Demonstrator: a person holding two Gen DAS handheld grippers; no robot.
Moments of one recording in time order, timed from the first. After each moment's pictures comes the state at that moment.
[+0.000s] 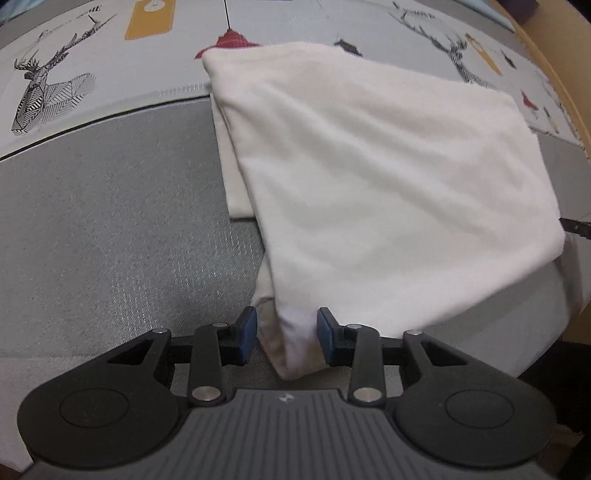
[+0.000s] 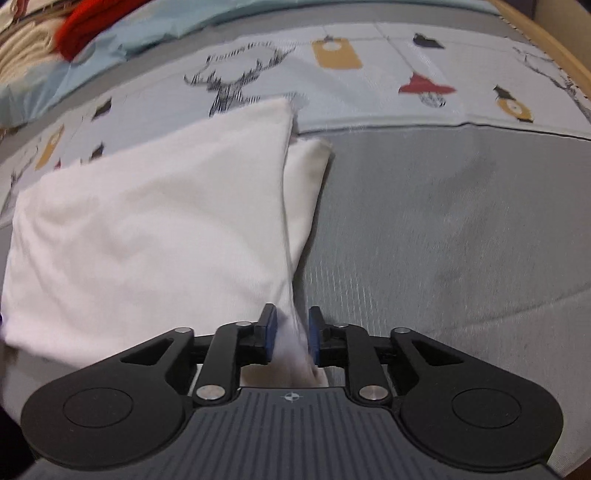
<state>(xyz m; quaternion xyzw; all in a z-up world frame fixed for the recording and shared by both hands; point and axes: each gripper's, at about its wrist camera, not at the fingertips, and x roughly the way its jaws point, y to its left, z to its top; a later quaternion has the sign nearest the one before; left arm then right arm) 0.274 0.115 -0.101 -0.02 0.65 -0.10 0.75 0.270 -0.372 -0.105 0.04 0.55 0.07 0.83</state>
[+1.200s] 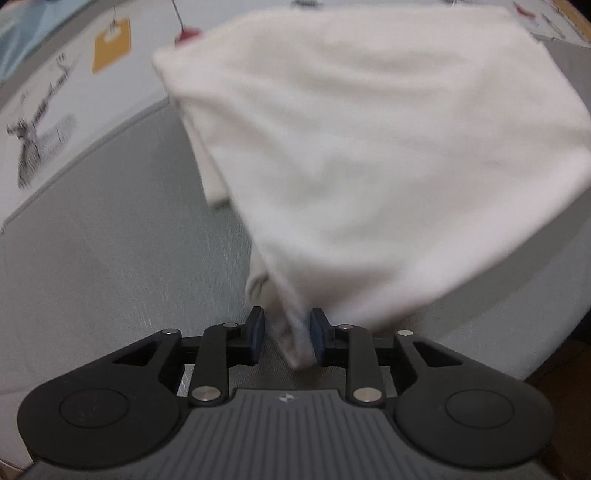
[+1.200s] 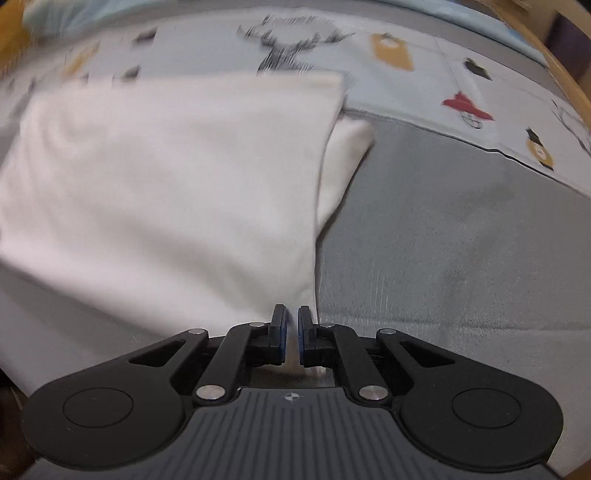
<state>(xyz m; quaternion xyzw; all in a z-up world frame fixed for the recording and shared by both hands) 0.254 0.066 -0.103 0.13 0.64 -0.10 0.75 0.262 -0.348 -0.099 -0.09 0.56 0.10 0.82</state>
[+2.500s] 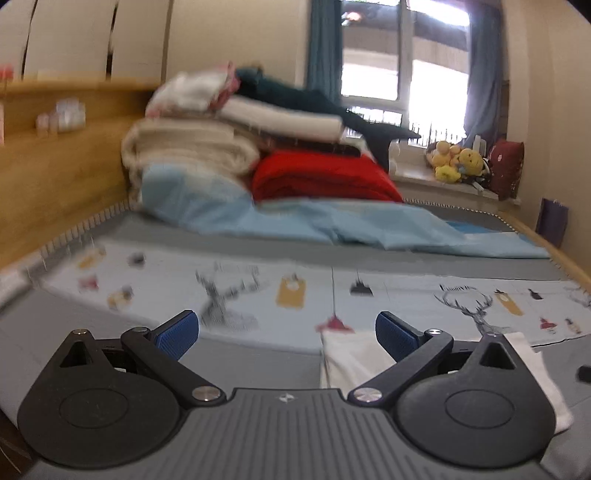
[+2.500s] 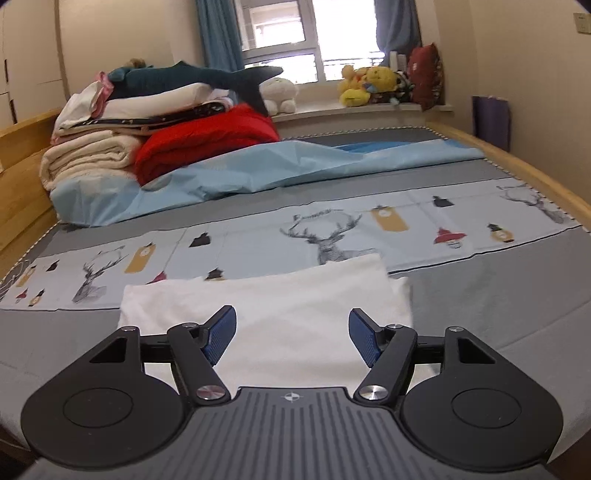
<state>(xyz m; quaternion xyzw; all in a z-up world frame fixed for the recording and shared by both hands) 0.095 0.126 0.082 -0.06 0.24 0.11 0.96 0.134 -0.251 0.011 0.06 0.29 0.07 0.95</state>
